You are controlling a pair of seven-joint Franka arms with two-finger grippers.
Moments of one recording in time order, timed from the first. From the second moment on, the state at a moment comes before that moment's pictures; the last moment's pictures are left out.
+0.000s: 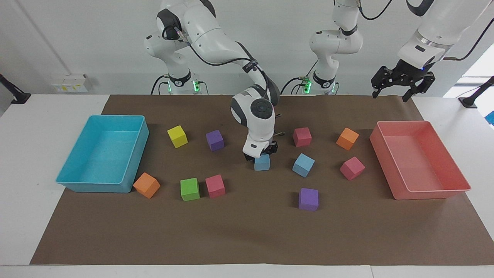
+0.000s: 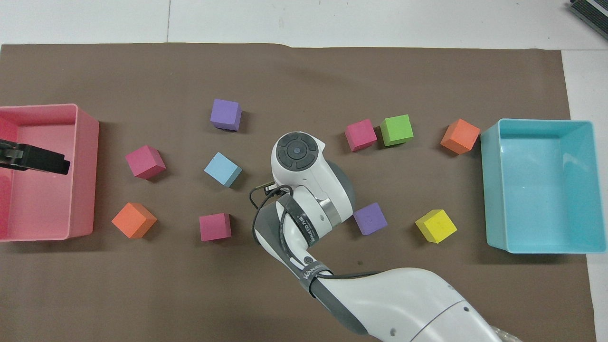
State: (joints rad) left arm -0.10 -0.03 0.04 -1.53 -0.03 1.49 0.14; right arm 0.63 0.60 -0.01 -1.57 0.09 2.14 0.29
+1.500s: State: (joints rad) left arm -0.19 -0.04 -0.02 -1.56 -0.03 1.60 0.14; right arm 0.52 0.43 -0.01 -1.58 0.42 2.14 0.21
